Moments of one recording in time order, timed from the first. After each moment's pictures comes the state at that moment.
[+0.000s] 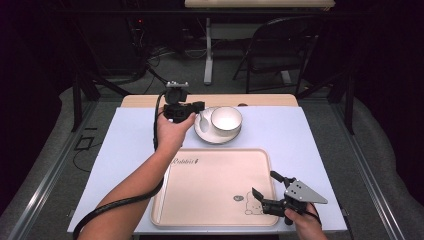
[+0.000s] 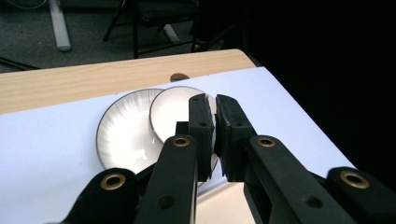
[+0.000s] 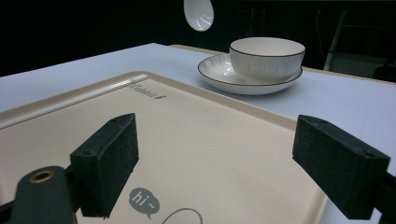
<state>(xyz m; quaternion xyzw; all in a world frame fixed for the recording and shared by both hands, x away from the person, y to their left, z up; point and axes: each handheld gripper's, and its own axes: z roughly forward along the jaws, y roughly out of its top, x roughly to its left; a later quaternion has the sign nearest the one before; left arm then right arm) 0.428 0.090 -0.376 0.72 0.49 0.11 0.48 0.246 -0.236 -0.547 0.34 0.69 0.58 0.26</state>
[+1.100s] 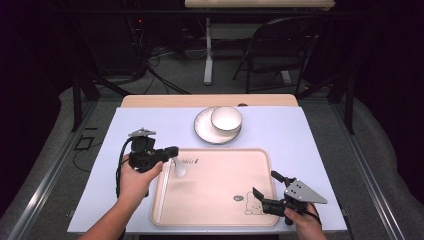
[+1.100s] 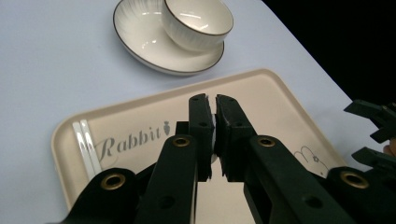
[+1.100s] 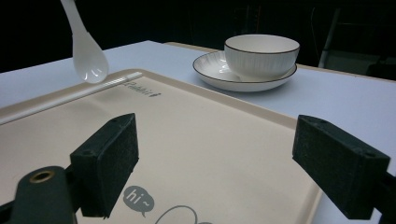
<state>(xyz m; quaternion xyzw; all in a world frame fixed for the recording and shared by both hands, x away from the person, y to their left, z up) 0.325 0.169 -0.431 0.74 0.50 0.05 0.45 0.246 -0.236 -0.548 0.35 0.69 0.57 0.27</state>
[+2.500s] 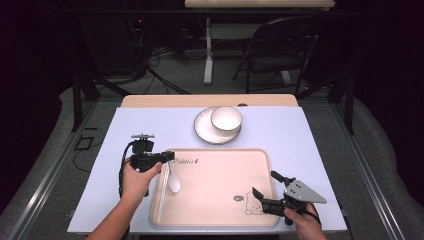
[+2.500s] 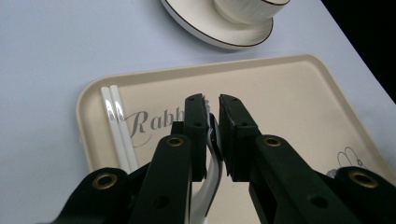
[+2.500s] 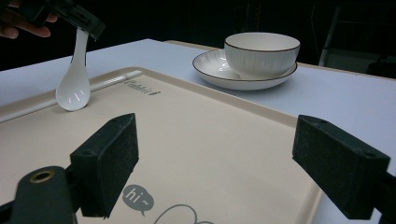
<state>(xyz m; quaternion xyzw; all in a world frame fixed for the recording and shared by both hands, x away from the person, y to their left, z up) 0.357 0.182 -0.479 0.72 0.55 0.03 0.41 0.247 -0.236 -0.549 0.35 0.70 0.57 0.26</state>
